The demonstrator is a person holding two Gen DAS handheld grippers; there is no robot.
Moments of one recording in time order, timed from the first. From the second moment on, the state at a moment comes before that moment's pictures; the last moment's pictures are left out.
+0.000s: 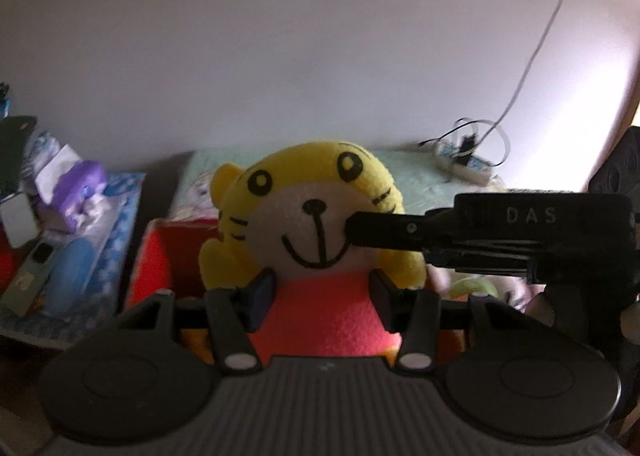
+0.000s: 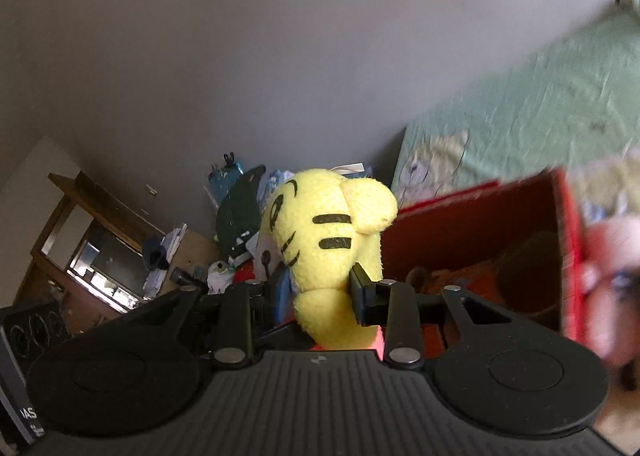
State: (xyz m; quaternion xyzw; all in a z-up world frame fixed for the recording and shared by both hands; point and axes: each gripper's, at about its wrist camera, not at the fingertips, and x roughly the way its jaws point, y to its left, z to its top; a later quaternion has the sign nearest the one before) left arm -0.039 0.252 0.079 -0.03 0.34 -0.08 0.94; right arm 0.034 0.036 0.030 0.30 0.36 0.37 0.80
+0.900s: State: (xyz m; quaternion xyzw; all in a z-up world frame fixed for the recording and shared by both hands) left arm 0.009 0.311 -0.005 0.05 0.43 -0.02 0.90; right arm 0.055 0.103 -0.023 0.29 0.46 0.30 0.78
